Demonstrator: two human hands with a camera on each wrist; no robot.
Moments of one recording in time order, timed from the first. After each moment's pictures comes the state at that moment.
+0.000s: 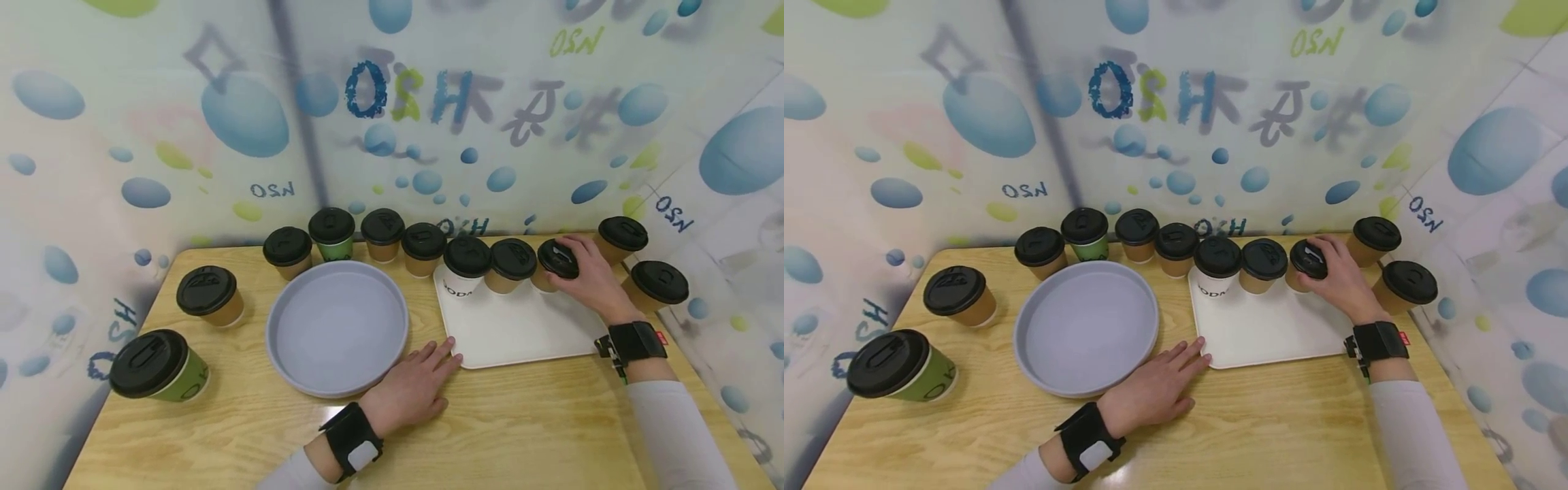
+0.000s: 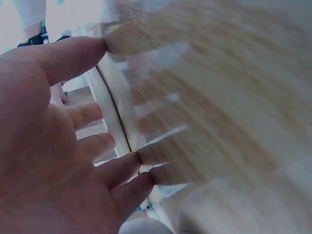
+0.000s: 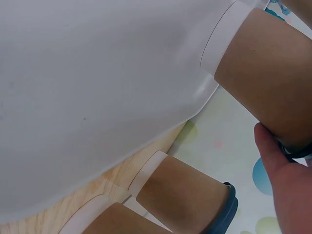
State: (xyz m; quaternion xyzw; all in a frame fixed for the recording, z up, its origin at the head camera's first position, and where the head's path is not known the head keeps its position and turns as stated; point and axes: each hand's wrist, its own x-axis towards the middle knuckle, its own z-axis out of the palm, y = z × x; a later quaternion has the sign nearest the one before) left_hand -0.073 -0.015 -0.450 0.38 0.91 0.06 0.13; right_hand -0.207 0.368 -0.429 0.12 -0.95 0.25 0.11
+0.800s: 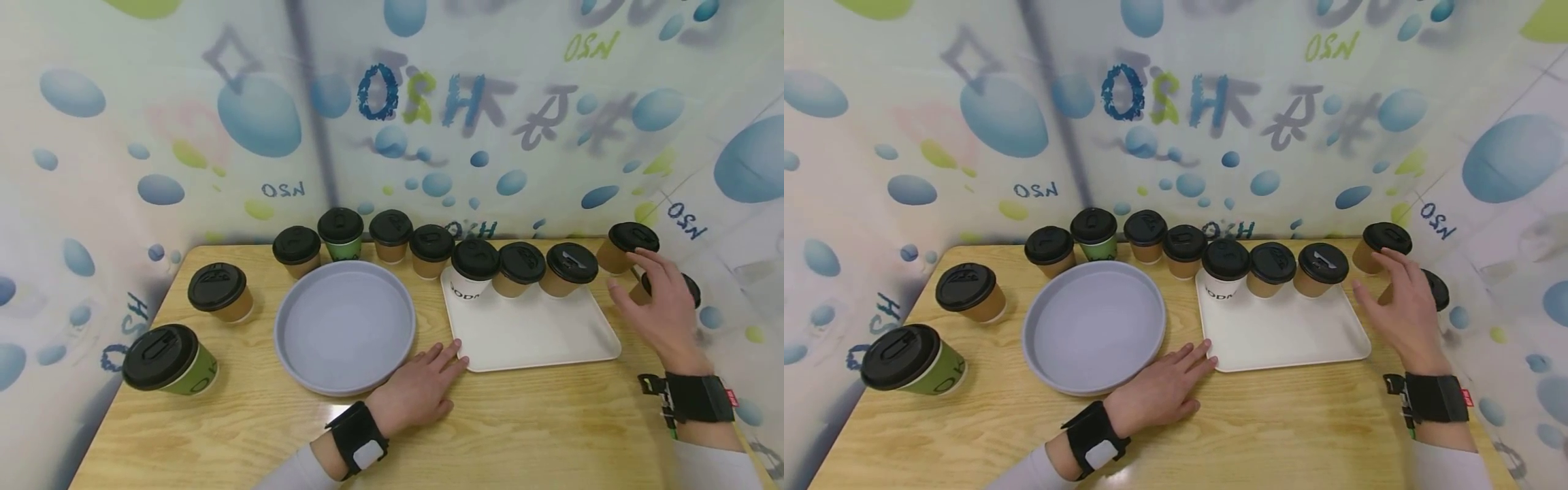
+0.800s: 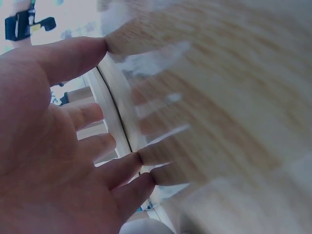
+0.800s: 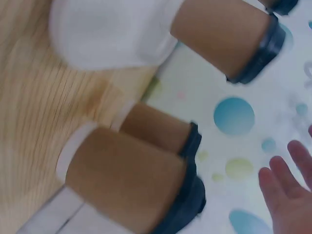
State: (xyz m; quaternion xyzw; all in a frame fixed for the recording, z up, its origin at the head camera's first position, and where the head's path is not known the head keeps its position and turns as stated) left_hand -0.073 -0.014 -0.448 0.39 0.91 0.04 0.12; right_hand -0.139 0.387 -0.399 0.05 -0.93 0.27 0.26
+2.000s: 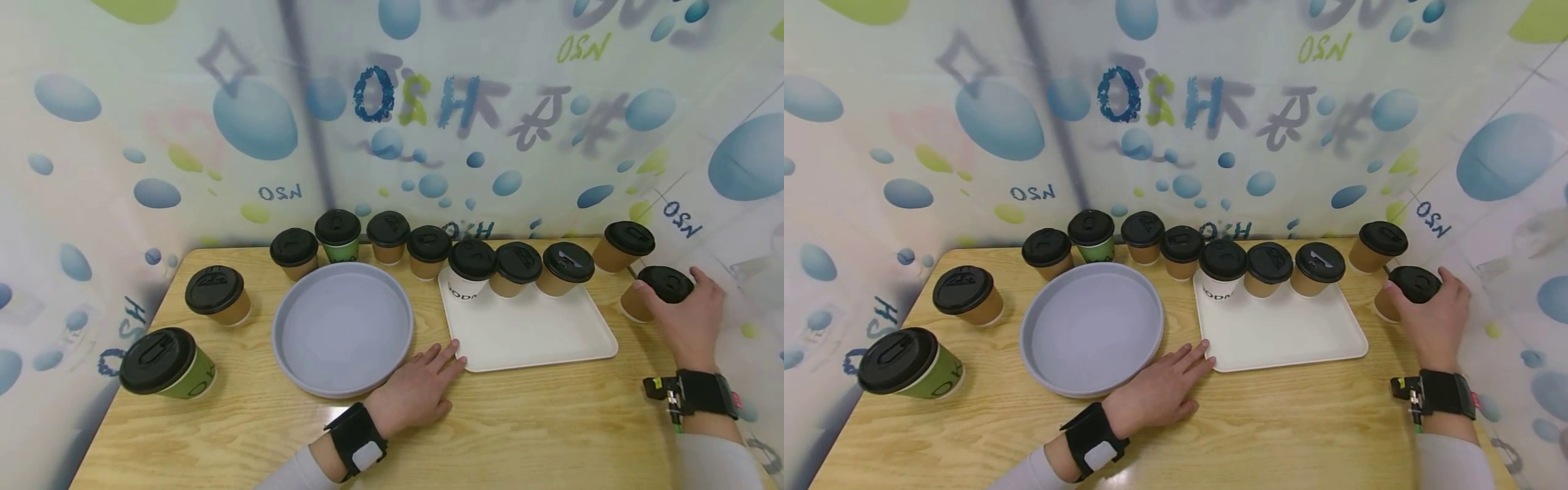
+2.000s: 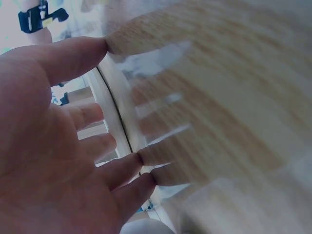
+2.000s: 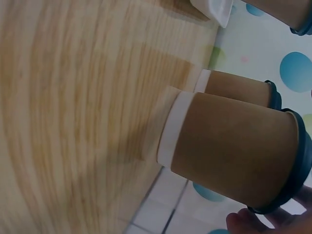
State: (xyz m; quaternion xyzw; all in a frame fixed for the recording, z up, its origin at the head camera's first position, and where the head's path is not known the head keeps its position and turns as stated) left_hand -0.073 -0.014 -0.449 0.38 0.91 0.04 0.12; right_hand -0.140 0.446 -0.432 -0.21 -0.90 0.33 0.20
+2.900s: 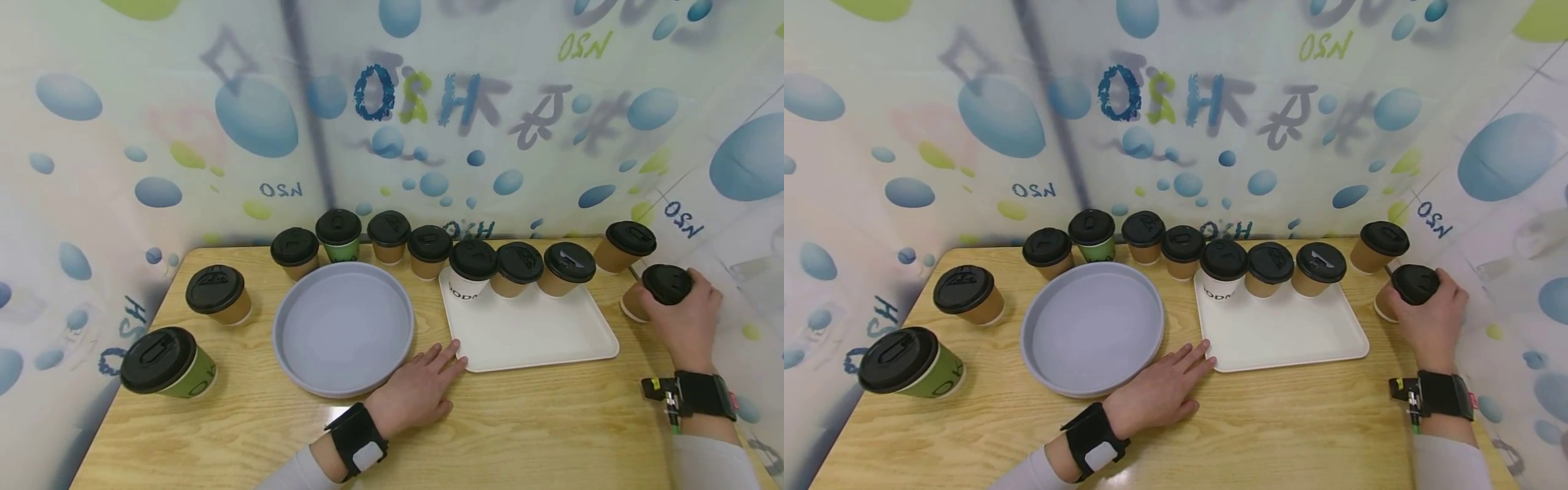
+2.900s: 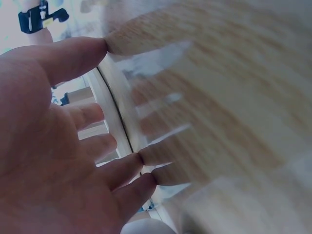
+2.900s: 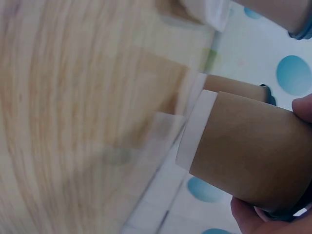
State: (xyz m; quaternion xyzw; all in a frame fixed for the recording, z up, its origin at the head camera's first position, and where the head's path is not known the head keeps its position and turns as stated) left_hand -0.072 -0.013 -0.446 0.38 0.92 0.04 0.13; right_hand -0.143 0.444 -0.434 -0.22 -0.90 0.33 0.18
